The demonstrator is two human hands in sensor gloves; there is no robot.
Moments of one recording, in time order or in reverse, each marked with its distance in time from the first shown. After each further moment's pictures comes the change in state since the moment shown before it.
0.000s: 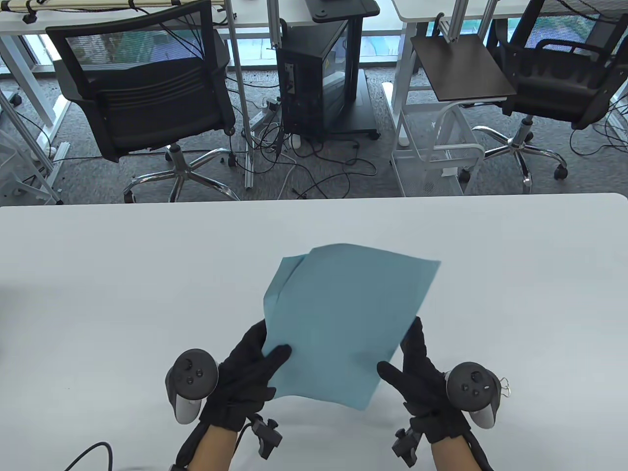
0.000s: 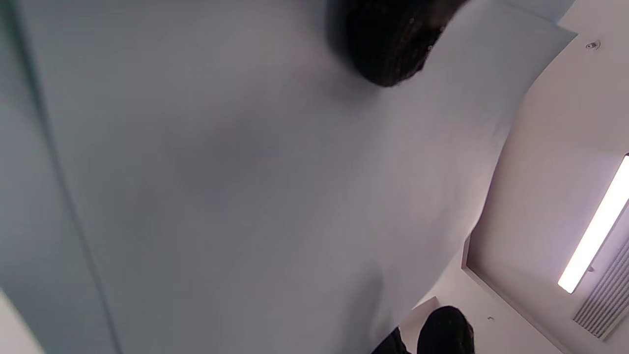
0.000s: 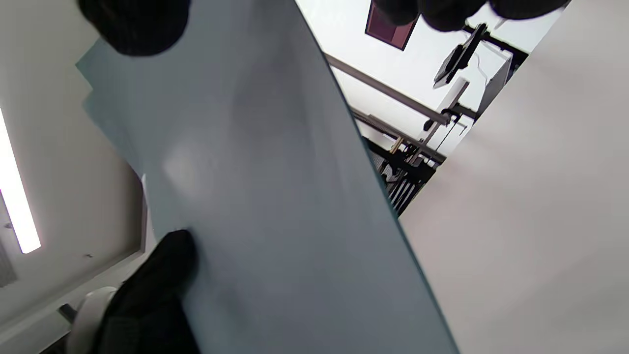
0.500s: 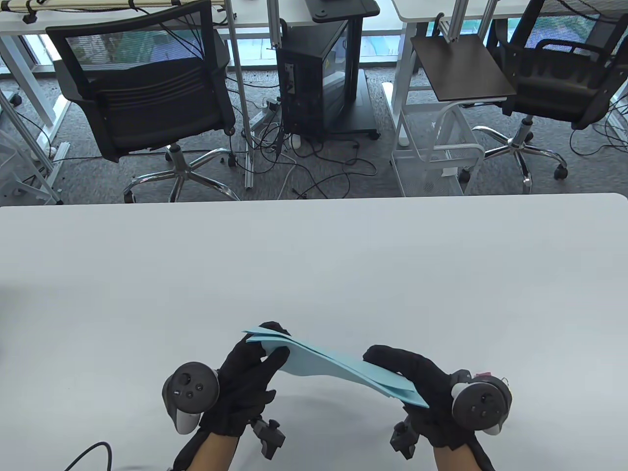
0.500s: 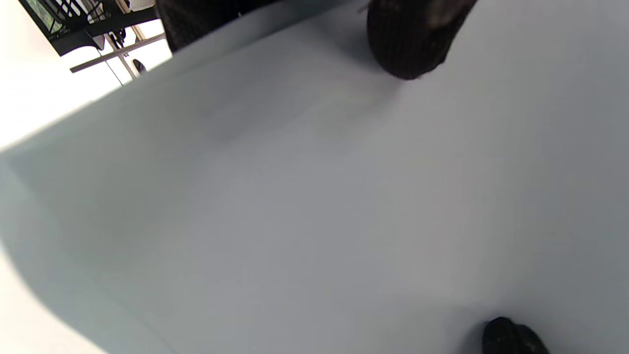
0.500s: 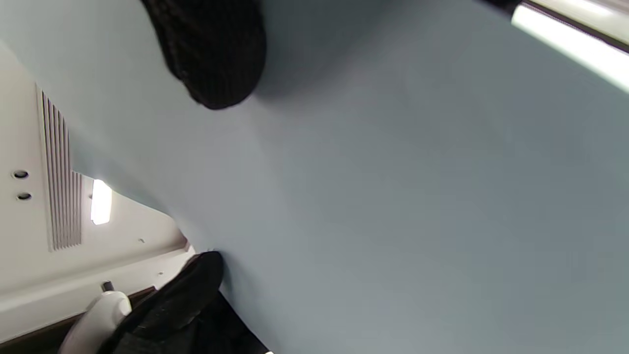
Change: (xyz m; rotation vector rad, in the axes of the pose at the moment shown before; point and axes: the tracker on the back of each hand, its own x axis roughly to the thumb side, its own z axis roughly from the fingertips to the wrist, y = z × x) left_hand 0.014 0.004 0.011 0.159 -0.038 -0.178; right_hand 0.047 -0.004 0.005 -0.193 -0.209 0.332
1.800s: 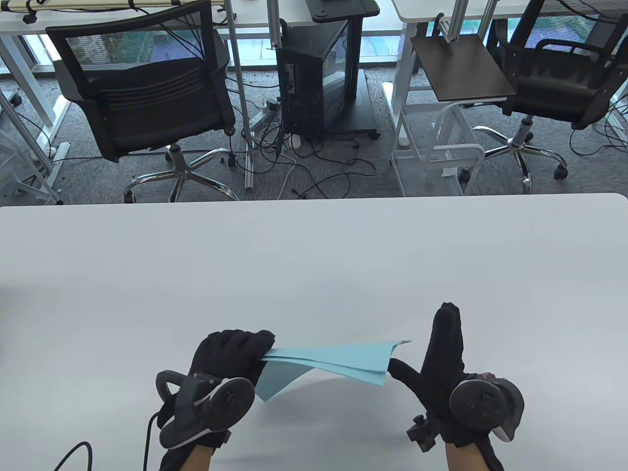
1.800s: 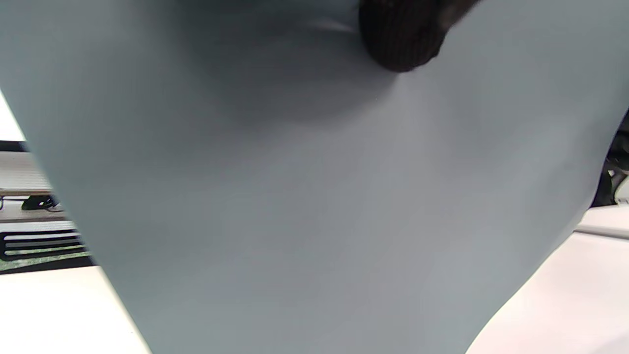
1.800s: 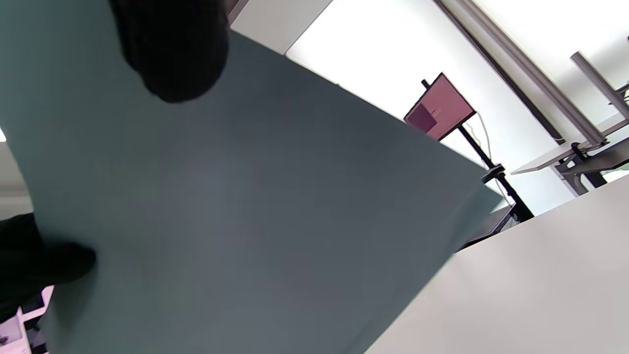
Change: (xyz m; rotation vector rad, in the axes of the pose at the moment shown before) left_hand 0.079 0.023 0.003 -0.184 -0.103 -1.052; right_hand 0.000 -0.018 0.001 0.113 0.080 0.253
